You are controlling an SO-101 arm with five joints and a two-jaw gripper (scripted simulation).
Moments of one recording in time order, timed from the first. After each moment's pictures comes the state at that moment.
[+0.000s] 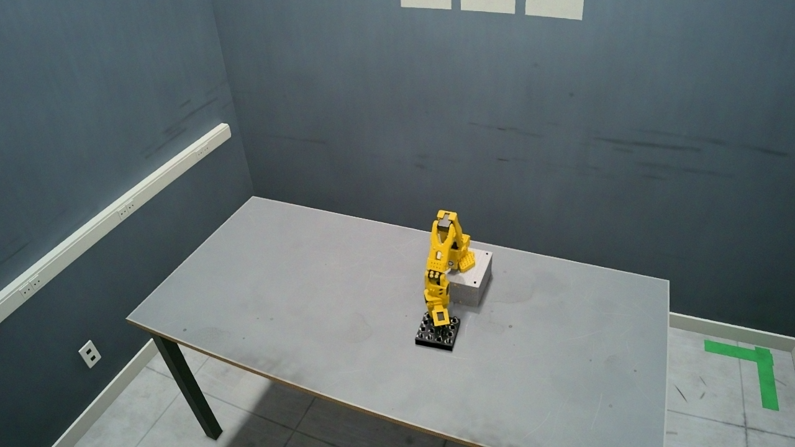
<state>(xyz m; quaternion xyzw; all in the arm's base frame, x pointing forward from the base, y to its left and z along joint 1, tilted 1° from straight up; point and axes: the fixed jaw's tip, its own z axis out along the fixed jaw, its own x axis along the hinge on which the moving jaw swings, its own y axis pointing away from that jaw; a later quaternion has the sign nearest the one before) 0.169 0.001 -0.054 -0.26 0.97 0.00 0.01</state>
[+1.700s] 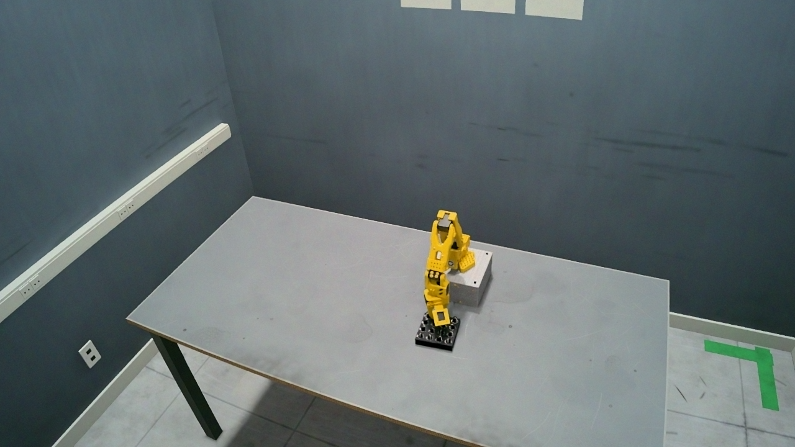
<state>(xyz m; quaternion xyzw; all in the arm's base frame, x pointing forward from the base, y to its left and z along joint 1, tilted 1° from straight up) 0.169 0.001 -0.054 -0.27 0.96 0.00 0.01</state>
